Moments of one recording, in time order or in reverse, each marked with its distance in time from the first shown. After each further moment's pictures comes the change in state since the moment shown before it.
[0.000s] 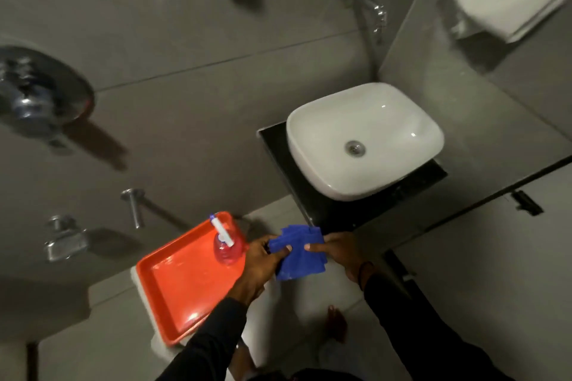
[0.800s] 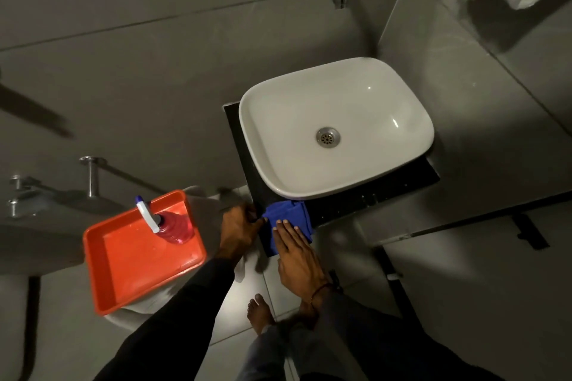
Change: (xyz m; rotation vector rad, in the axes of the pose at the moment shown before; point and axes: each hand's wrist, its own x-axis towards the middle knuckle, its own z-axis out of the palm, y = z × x) left_hand 0.083 0.006 0.130 0.728 0.290 0.003; right_hand 0.065 0.102 -0.071 -1.026 -0.038 -0.847
